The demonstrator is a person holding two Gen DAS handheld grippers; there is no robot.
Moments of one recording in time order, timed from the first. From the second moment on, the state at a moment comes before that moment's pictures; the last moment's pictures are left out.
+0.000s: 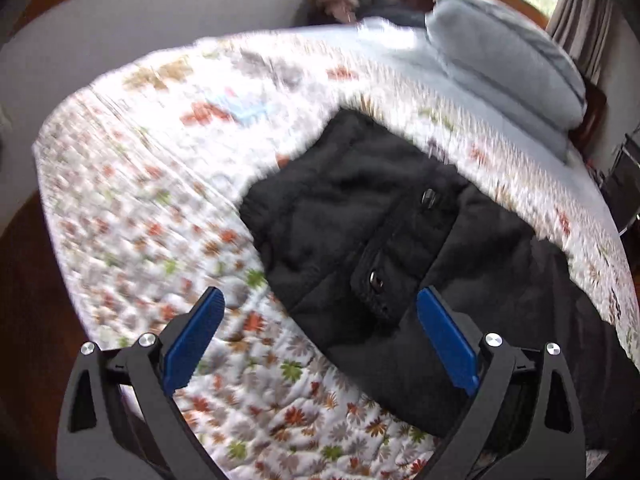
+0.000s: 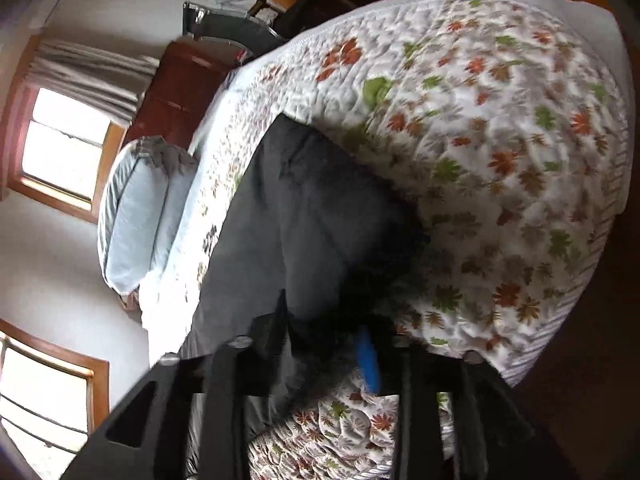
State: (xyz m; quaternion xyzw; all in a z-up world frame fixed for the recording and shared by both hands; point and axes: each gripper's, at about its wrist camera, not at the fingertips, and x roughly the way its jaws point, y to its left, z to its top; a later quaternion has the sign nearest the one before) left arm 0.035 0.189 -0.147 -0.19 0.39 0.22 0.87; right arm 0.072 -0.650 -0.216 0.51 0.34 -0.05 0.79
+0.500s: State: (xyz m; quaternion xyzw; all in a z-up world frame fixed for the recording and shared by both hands) left arm 0.062 0.151 -0.163 -0.17 0.42 0.16 0.88; right arm 0.088 -0.639 -0.215 0.51 0.32 0.00 0.80
